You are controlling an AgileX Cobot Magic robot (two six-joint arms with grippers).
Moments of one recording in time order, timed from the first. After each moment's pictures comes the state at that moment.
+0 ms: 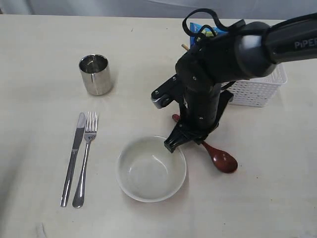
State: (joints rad) left arm -0.15 0.00 0.00 0.01 0.33 0.02; right arm 0.74 1.94 -1.08 -0.21 0.81 0.13
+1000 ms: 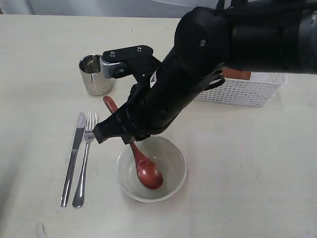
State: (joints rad) left arm -0.15 0.00 0.00 0.01 0.33 0.02; right arm 0.87 1.68 -1.08 0.39 0.67 -0.07
